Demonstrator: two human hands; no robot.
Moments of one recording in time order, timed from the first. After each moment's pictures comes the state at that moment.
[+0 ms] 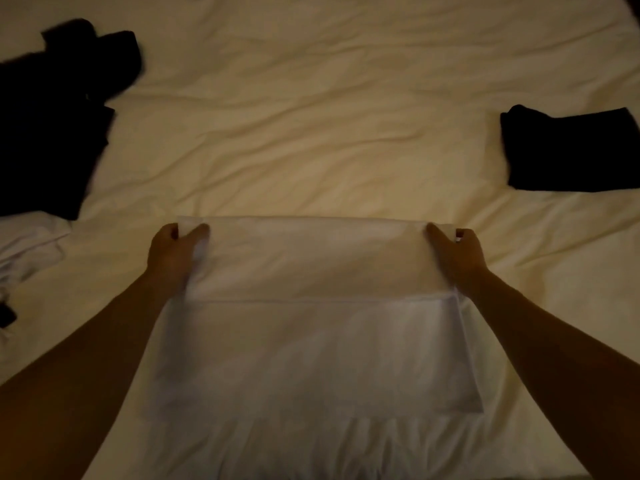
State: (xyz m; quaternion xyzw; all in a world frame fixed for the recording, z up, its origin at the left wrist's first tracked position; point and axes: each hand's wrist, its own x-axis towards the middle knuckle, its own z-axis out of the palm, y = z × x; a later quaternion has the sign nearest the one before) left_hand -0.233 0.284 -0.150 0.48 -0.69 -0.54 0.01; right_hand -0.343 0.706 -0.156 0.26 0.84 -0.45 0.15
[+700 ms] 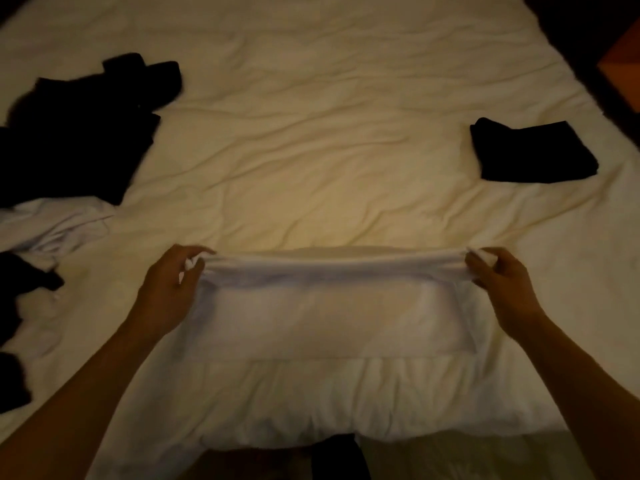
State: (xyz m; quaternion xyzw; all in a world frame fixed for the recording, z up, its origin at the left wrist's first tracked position) left_hand -0.086 0.288 -0.102 0.13 -0.91 -0.38 0.09; right_hand -0.203 0.754 -0.095 0.12 0.82 -0.55 0.05
